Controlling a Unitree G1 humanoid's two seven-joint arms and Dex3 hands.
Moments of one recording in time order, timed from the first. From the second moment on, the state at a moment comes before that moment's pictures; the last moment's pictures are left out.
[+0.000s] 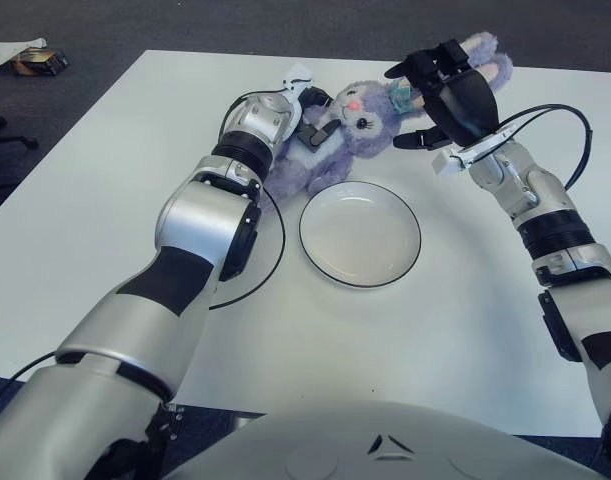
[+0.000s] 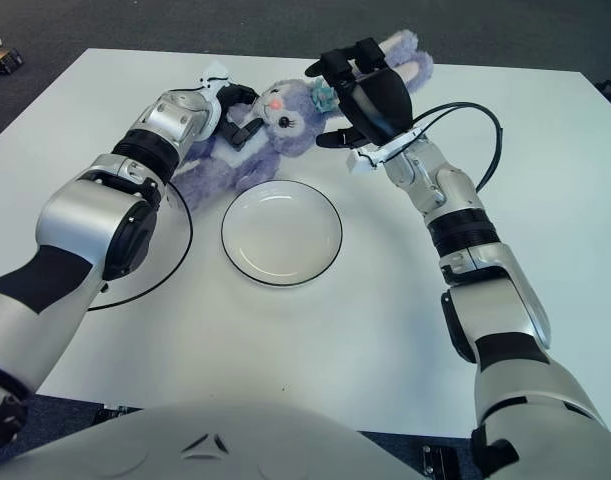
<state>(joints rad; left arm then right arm) -1.31 0.06 -0.05 1.24 0.16 0.35 -0.36 -0.77 -0.56 0.31 0.55 -0.85 -0.58 -0.41</state>
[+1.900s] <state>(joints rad) -1.41 0.09 -0.01 1.30 0.12 0.43 -0.42 -0.95 -0.62 0.53 0.85 -1.17 -0.63 -0.93</state>
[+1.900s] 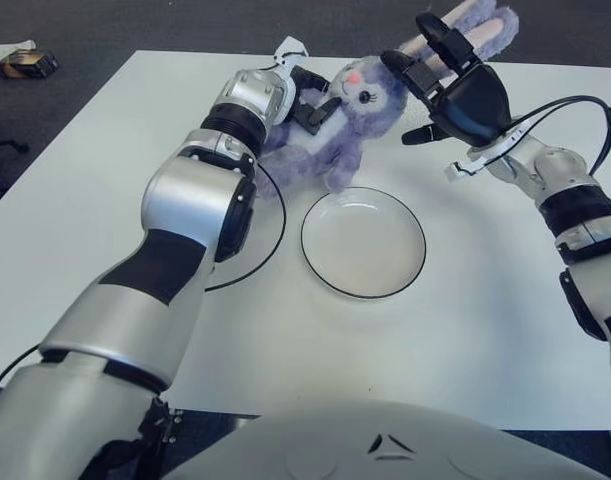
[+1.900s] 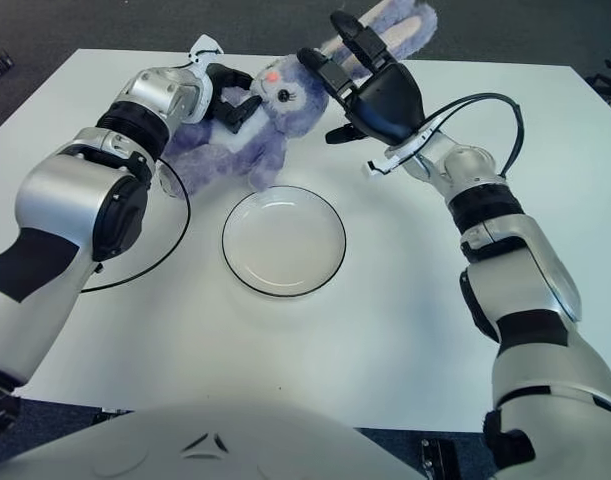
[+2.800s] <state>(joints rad) -1.43 0.06 0.04 1.31 0.07 0.46 -0.42 -1.08 -0.57 0.70 1.06 -1.20 -0.52 -1.17</state>
